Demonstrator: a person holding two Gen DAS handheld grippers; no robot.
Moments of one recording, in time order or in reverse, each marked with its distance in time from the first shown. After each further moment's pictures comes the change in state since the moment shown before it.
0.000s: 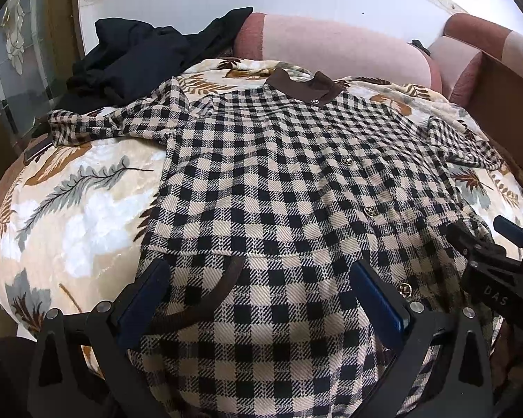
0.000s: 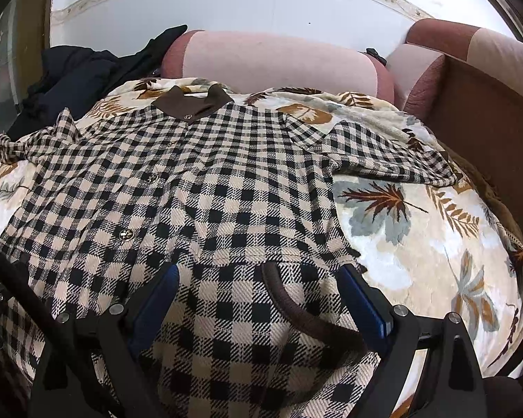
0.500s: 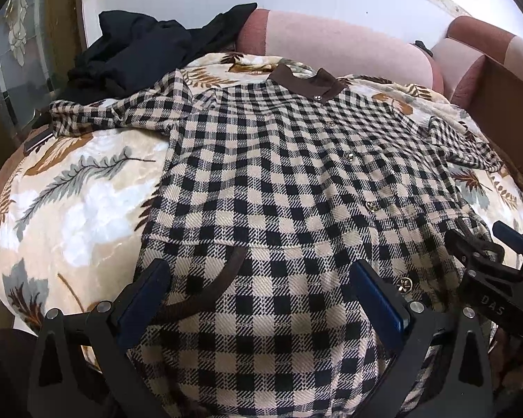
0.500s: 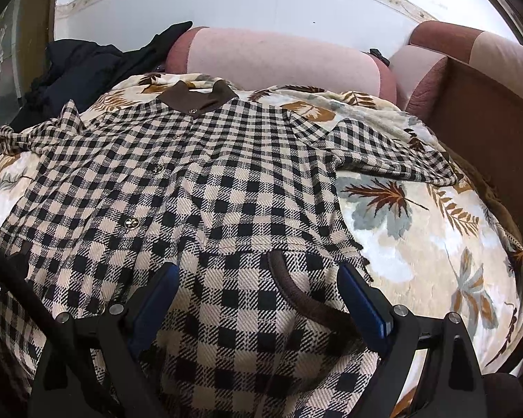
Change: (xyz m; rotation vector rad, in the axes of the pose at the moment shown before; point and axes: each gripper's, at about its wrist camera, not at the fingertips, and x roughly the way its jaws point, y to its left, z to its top) left arm 0.002 0.004 -0.005 -0.023 0.024 -0.009; right arm -0.004 0.004 -0.007 -0.019 0.006 0.000
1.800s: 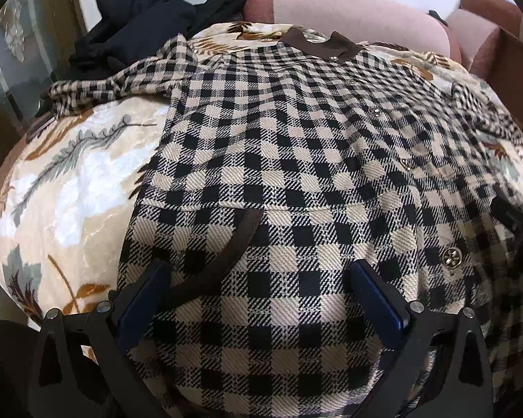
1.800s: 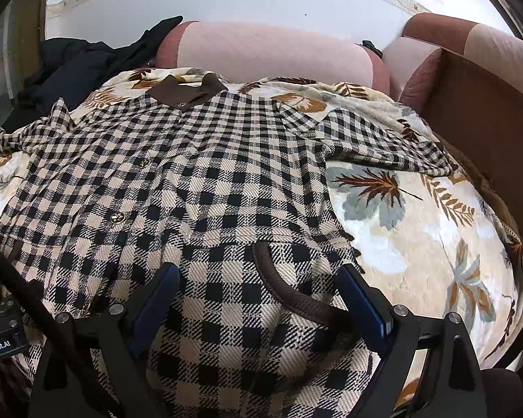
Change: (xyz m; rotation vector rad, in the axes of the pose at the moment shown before) left arm 0.035 -0.001 -0.018 0.047 0.085 0.090; right arm 0.006 -0.009 -0.001 0.022 0.032 -0.028
